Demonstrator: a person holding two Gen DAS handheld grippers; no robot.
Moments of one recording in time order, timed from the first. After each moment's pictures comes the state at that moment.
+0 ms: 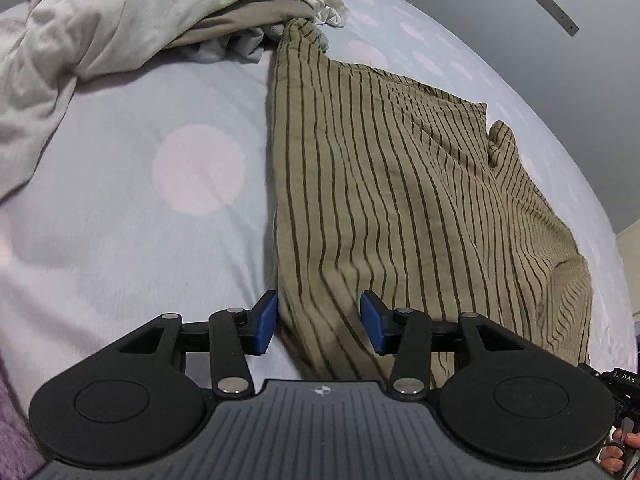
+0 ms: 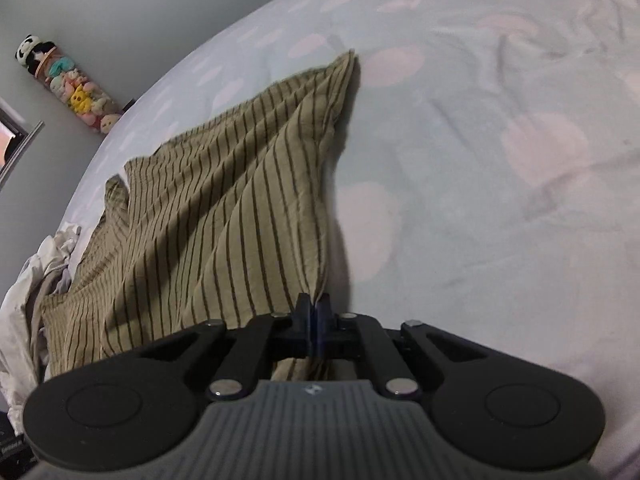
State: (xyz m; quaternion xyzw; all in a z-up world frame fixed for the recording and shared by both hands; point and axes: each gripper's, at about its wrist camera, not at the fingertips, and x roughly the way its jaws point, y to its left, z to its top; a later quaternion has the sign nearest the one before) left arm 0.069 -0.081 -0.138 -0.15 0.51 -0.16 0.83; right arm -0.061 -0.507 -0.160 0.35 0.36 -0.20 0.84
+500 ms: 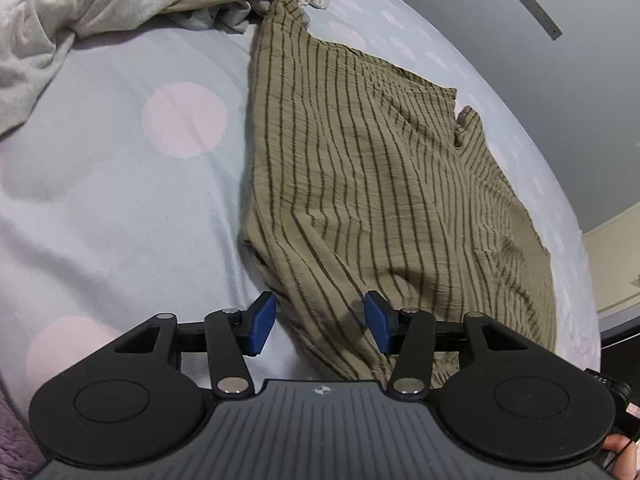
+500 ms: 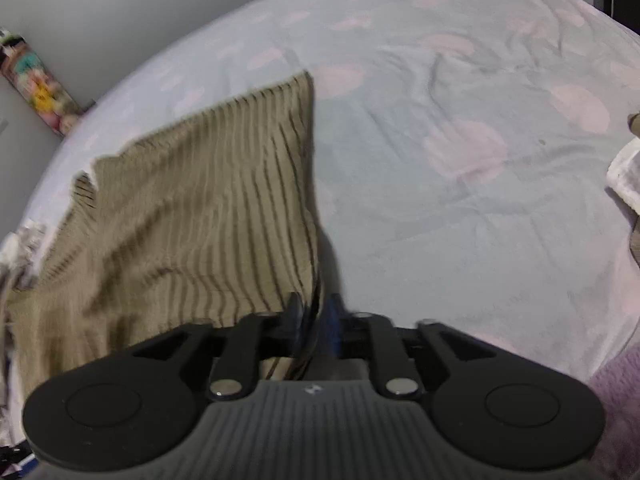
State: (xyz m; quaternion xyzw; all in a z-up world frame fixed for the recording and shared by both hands) left arm 0.043 -0.077 -0.138 -0.18 0.52 -0.20 0.81; right arm -0.098 -0.492 -0.139 0.33 0.36 -0.25 0.84
